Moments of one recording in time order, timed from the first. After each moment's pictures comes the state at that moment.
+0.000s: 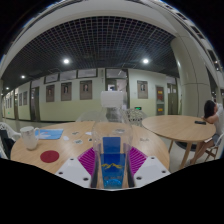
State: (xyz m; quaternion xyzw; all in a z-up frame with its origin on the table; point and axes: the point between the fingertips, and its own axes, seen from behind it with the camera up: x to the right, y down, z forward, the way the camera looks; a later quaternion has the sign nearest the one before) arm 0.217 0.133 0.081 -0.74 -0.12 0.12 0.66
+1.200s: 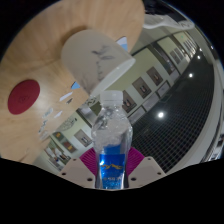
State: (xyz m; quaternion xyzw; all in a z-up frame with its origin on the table) arm -0.086 0.117 0.231 -0.13 -0.64 -0.64 0.39
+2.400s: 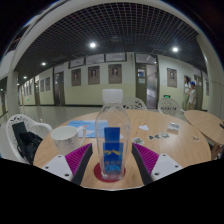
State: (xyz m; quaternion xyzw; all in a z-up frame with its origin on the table) arm -0.023 0.083 0.094 -0.77 -0.24 0.19 0.56
